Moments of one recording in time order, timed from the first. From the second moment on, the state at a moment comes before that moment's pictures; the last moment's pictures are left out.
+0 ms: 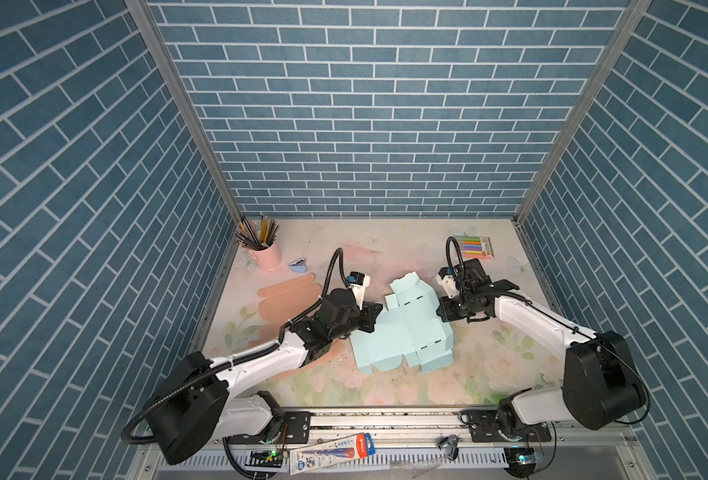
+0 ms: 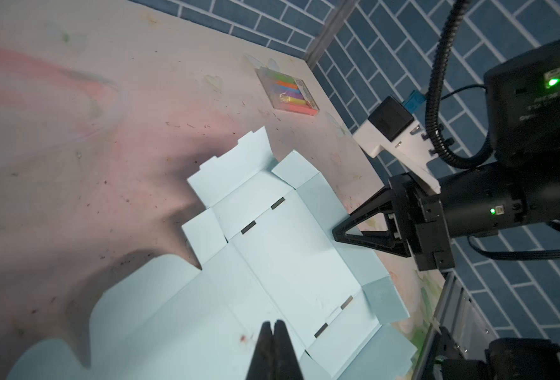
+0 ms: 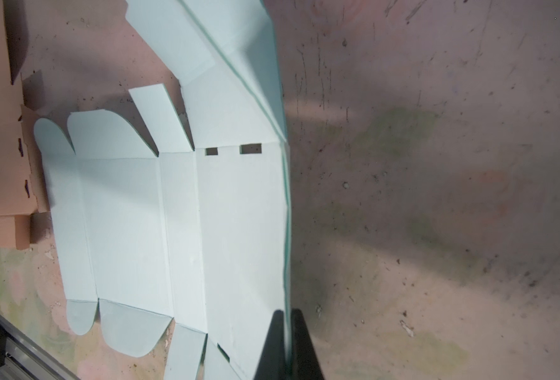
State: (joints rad) left arm -0.77 1.31 0.64 0.23 0.17 -0.58; right arm 0.43 1.40 0.89 -0.64 -0.26 0.13
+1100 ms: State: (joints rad) left arm -0.69 1.84 1.11 0.28 0.33 -0.50; right arm 0.55 1.27 0.89 -0.66 -0.19 0.10
